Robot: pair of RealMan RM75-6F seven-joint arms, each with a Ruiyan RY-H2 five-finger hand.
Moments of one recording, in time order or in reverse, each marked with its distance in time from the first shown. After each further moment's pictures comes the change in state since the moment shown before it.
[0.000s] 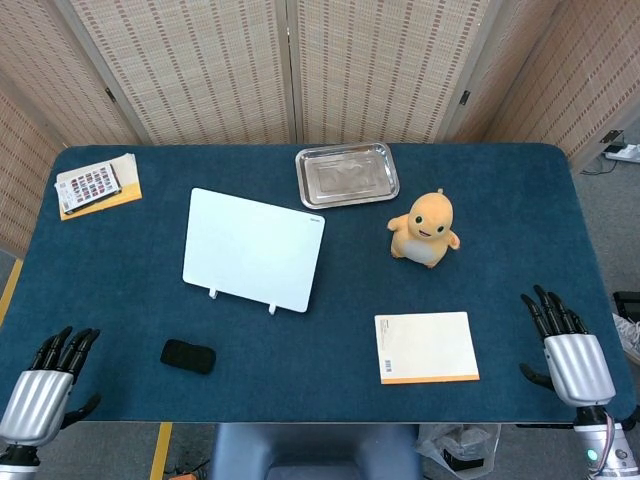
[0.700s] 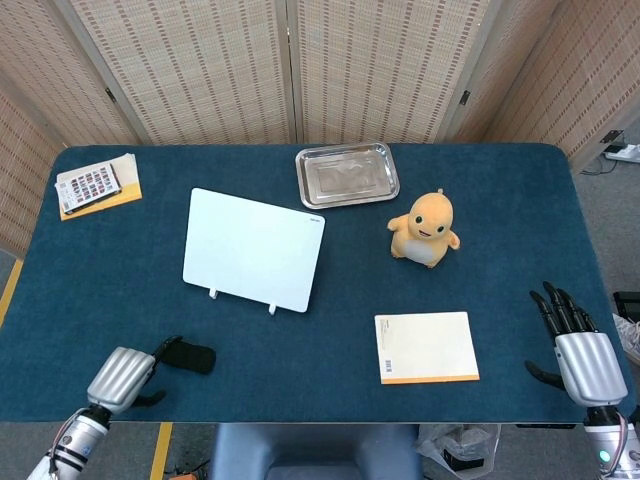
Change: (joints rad) left arm -0.239 -0.075 -0.034 -0.056 -0.133 -0.420 0.043; right arm -0.004 0.030 0.002 0.010 -0.019 0.022 0.090
